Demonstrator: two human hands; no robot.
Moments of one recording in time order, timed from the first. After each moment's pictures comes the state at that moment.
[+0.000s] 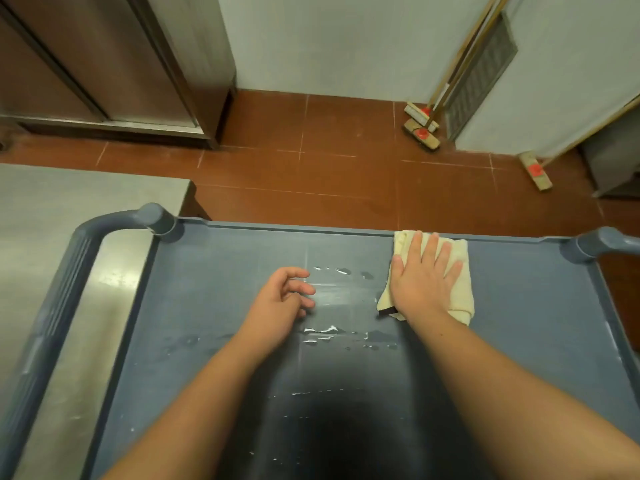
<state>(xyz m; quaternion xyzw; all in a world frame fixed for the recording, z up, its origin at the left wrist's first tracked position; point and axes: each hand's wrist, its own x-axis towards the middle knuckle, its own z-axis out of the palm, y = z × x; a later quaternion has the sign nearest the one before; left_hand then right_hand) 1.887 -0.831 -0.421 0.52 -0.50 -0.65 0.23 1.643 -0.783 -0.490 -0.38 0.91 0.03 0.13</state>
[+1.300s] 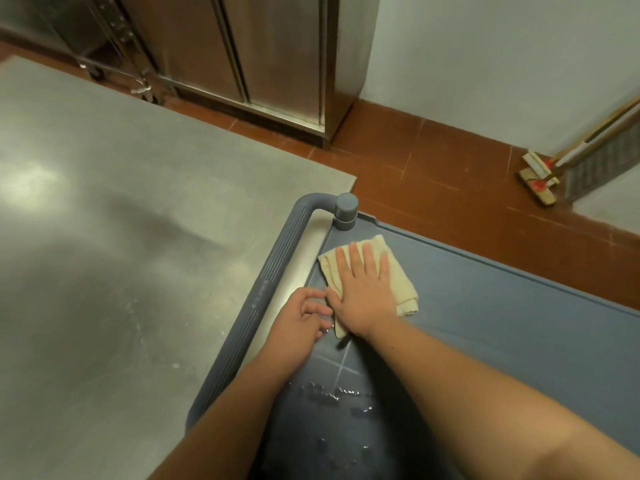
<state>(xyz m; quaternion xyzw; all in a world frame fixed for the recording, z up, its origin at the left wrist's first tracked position) 2.125 -0.835 -0.410 0.61 -0.39 -0.63 0.30 1.975 -0.885 -0.474 -0.74 0.65 0.09 0.14</state>
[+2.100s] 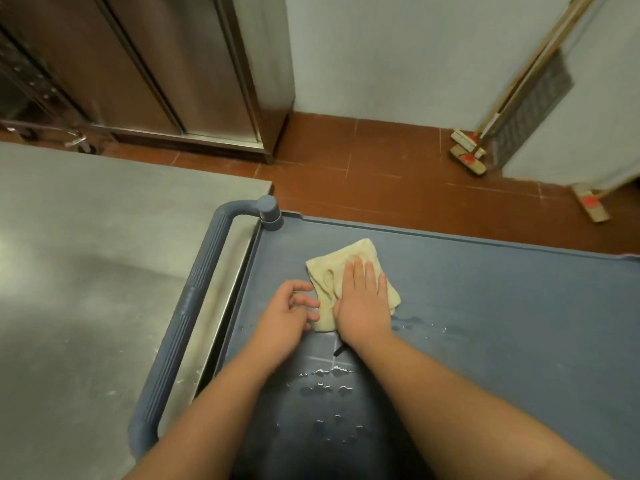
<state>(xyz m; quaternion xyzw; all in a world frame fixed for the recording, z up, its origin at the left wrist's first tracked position) 2.008 -0.802 -0.389 0.57 -0.46 -0.62 0.26 1.861 -0.795 -0.480 -0.60 0.79 0.01 0.13</state>
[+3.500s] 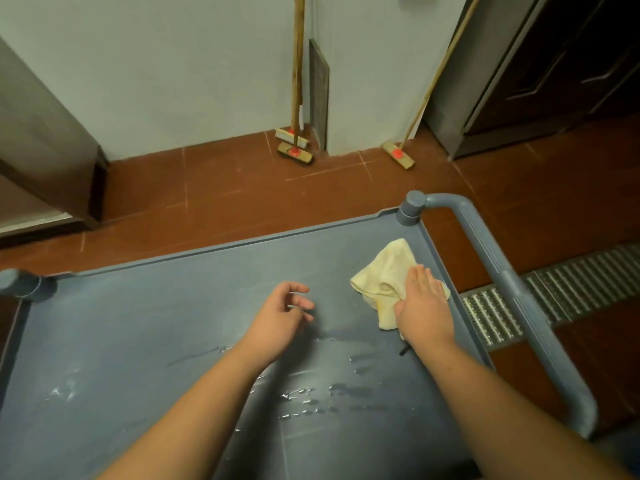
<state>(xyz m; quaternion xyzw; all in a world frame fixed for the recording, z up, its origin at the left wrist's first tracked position) 1.578 -0.647 -0.390 0.43 -0.62 -0.65 0.08 1.373 -0.484 -0.458 -0.33 0.94 -0.03 0.13</state>
